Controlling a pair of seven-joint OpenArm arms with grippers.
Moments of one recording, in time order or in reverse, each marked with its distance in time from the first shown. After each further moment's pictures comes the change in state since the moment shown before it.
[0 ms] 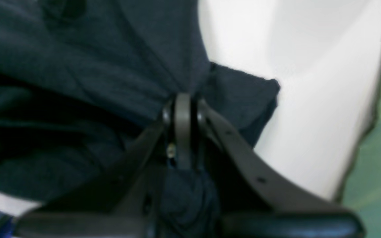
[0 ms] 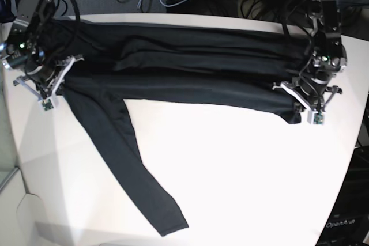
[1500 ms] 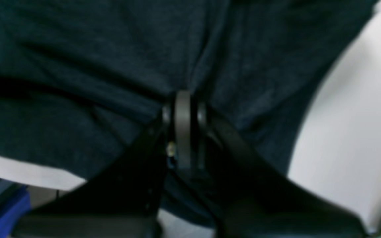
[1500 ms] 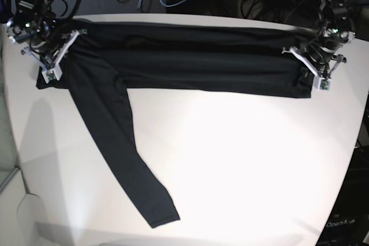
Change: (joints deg) left arm 9.0 0.0 -8.5 -4.1 -0.1 -10.2 -1.9; right arm -7.1 -1.2 2.8 -7.6 -0.1 0.0 5.9
